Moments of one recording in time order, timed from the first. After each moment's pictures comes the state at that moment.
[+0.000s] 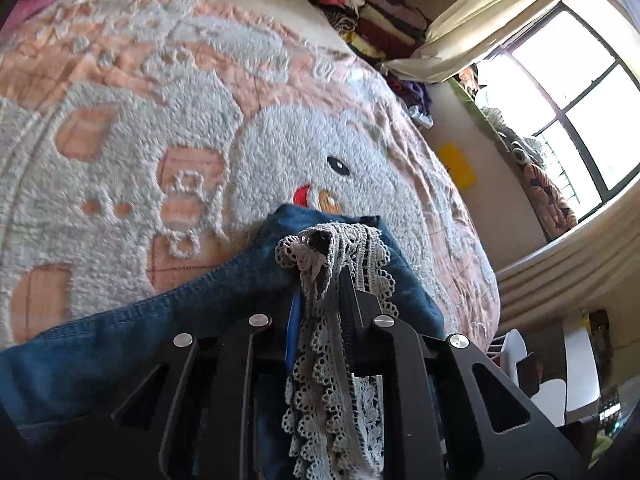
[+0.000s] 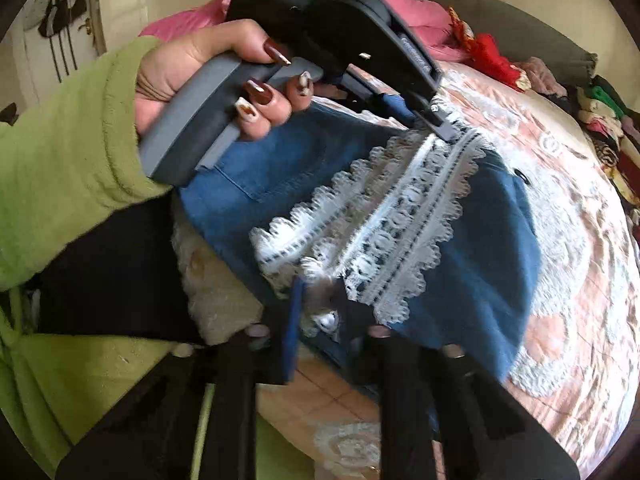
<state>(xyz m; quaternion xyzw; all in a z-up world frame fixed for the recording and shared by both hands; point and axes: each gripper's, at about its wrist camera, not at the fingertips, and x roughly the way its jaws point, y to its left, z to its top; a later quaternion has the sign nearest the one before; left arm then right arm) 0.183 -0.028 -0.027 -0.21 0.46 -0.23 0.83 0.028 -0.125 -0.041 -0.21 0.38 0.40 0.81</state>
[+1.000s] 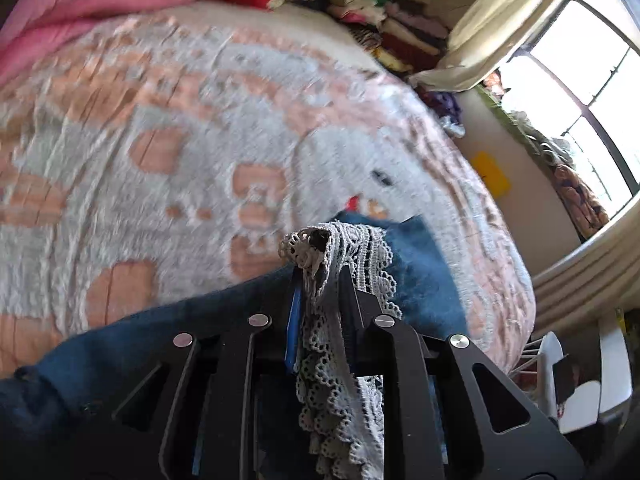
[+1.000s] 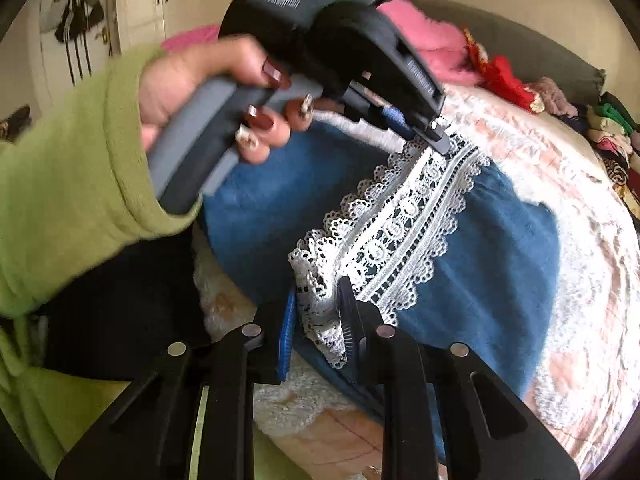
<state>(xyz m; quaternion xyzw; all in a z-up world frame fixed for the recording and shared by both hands) 0.166 -0.003 -0.026 -0.18 0.46 -0.16 0.85 0.023 -0.097 -0.047 -0.20 0.36 0.42 0.81</state>
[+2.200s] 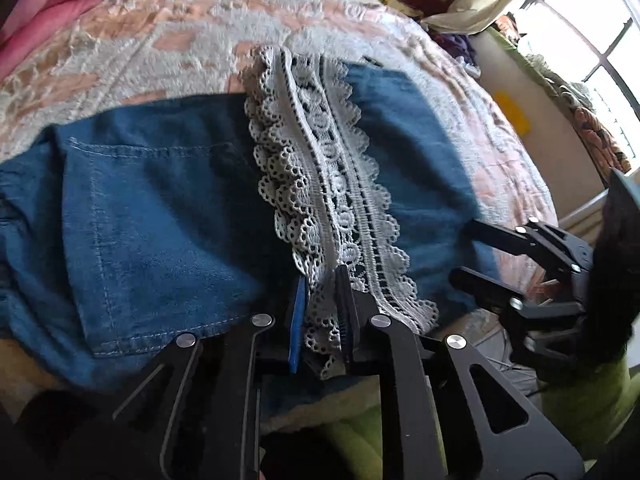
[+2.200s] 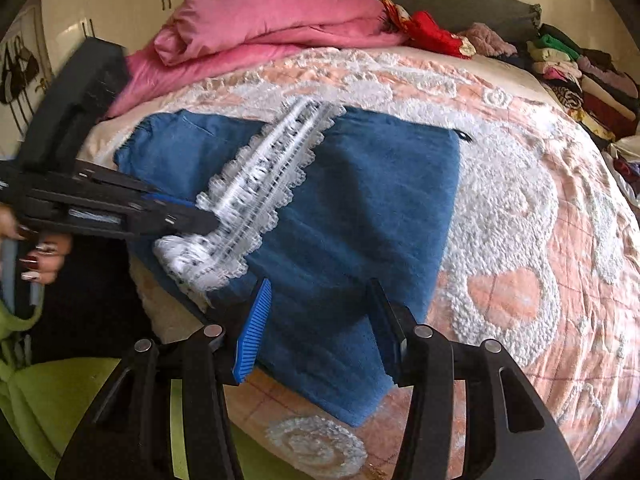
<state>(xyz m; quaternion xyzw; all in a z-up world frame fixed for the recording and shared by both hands) 0.056 -0.039 -0.040 -0.11 0.52 -0.15 0.84 0.059 -0.181 -0.043 -0.12 0.41 0.33 0.84</state>
